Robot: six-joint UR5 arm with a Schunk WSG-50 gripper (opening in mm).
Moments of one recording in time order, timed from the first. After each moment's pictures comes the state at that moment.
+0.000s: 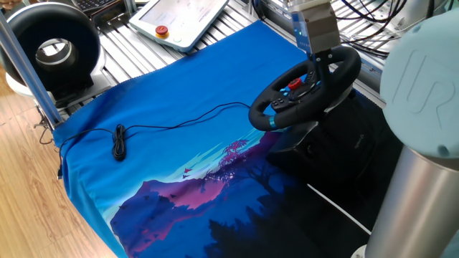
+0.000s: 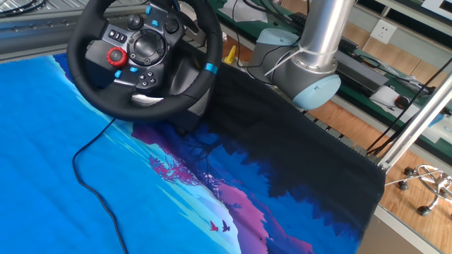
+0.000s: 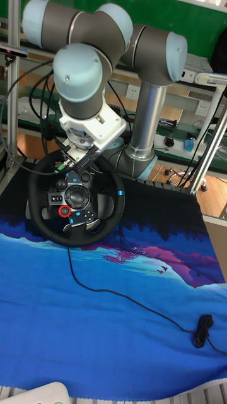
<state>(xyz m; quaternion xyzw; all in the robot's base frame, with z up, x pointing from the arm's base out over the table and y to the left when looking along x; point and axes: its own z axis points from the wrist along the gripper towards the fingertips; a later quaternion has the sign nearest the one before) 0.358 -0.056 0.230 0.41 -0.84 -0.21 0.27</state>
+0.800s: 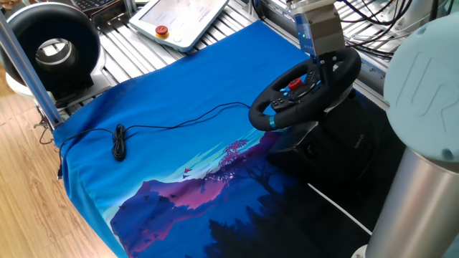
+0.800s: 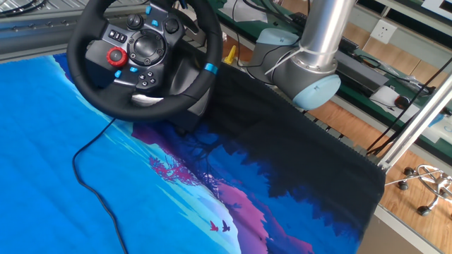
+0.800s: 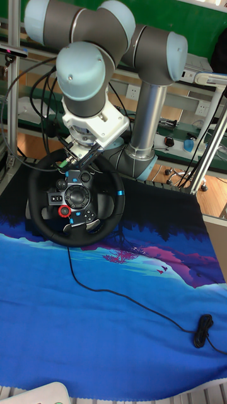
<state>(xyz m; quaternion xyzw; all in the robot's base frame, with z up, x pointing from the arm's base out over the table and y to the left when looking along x) 0.349 -0.049 0.236 0.41 -0.84 -0.22 0.27</state>
